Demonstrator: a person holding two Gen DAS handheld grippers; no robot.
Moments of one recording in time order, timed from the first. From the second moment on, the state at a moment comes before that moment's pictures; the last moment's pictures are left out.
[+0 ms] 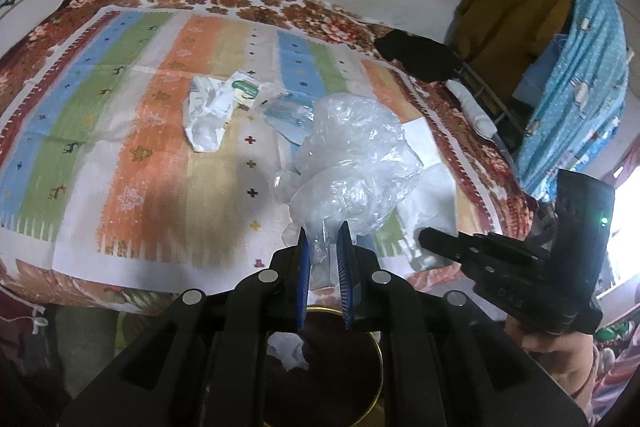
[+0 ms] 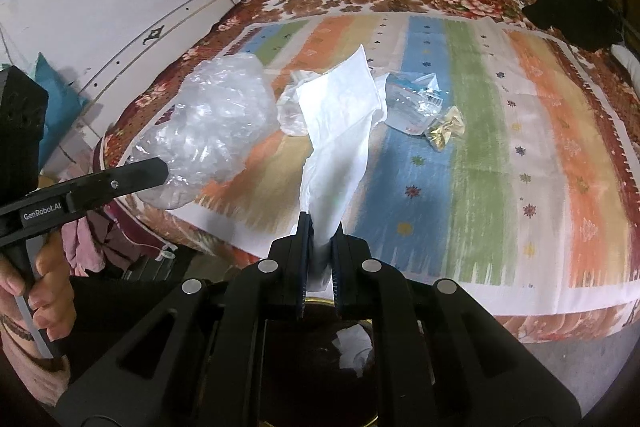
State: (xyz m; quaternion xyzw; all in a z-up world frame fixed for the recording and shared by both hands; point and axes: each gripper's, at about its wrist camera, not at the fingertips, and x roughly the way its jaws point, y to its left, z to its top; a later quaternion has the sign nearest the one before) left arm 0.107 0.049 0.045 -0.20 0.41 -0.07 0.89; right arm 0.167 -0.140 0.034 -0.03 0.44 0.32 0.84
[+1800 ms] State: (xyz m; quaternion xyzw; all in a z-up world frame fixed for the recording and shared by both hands) left arm -0.033 -0.006 -0.035 -0.19 0.45 -0.10 0.87; right arm 0.011 -0.182 -0.058 -0.03 0.52 0.30 0.80
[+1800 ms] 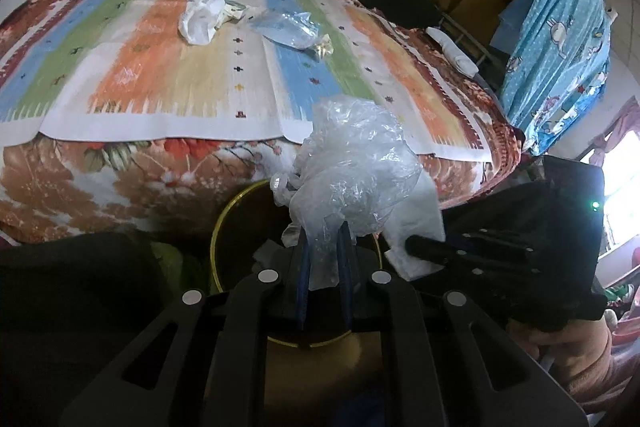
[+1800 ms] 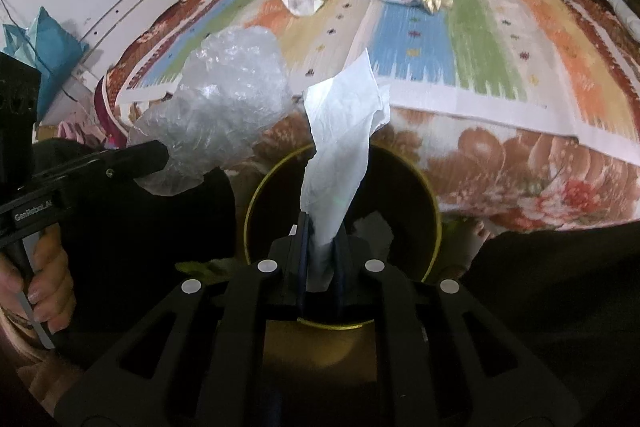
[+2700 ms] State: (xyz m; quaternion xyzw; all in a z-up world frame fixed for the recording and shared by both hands) left arm -0.024 -0.013 -0.049 -0.19 0.48 -0.09 0.86; right arm 0.019 -0.182 -0.068 -0.01 0.55 0.29 0.78
